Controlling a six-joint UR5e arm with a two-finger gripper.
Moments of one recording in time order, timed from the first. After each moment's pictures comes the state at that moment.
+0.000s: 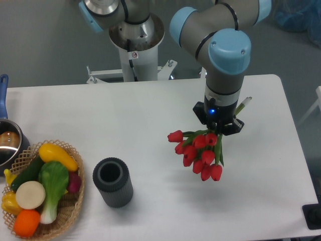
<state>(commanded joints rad) 2.58 -1.88 -1.50 -1.24 1.58 1.18</state>
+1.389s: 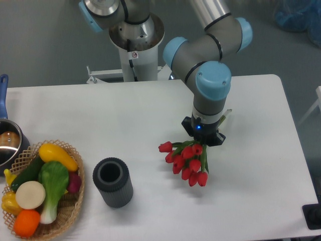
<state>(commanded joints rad) 2.55 -1.95 -1.69 -1.02 1.54 1.14</state>
